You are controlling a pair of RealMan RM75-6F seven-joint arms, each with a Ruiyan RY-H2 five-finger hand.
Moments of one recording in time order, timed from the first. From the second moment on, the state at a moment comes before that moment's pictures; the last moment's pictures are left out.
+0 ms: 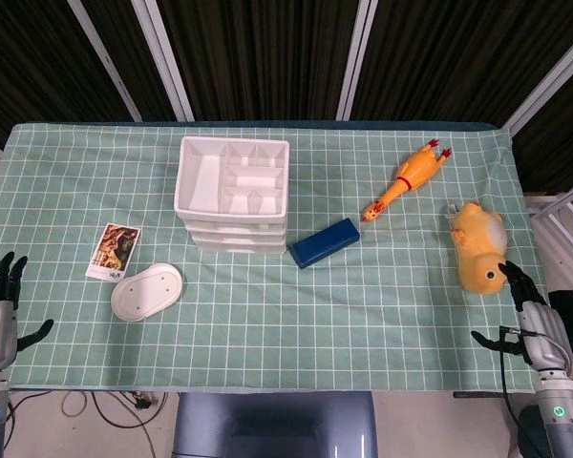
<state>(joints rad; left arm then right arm) -0.08 -1.27 -0.11 -1.66 1.38 1.55 0.30 0.13 -1.11 0.11 -1.70 -1.36 1.33 0.24</state>
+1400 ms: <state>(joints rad) -0.25 -1.30 -0.24 -1.86 1.25 1.37 0.26 0.13 -1.10 0.11 -1.71 -1.36 1.33 0.24</state>
